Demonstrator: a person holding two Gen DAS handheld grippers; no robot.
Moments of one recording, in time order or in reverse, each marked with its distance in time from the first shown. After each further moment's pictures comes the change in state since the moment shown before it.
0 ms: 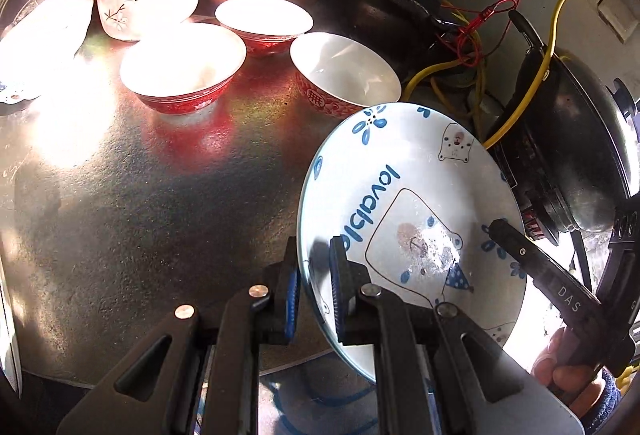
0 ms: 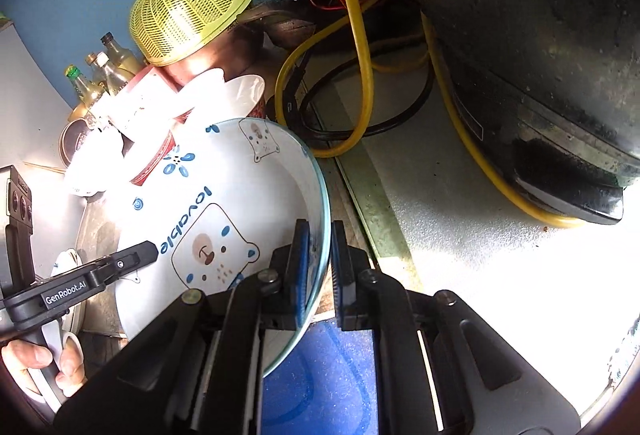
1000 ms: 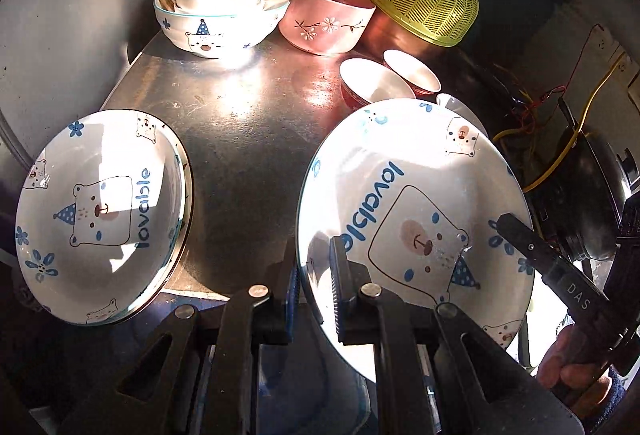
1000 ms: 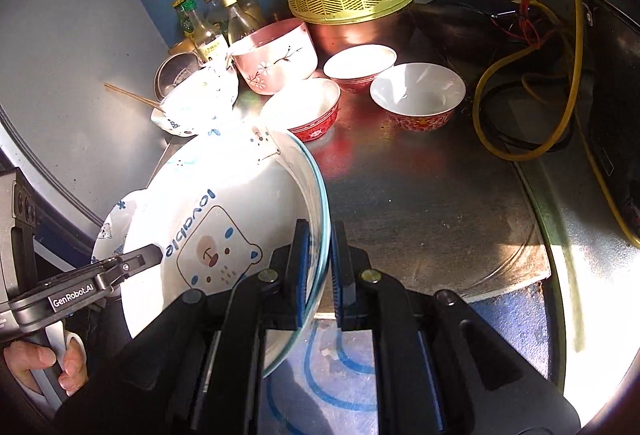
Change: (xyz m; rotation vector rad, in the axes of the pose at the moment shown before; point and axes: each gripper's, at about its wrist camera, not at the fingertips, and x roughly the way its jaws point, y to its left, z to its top) left arm -0.130 0.121 -0.073 -0.219 -0.137 0.153; right arm -0.005 0.150 -0.042 -0.242 0.032 0.187
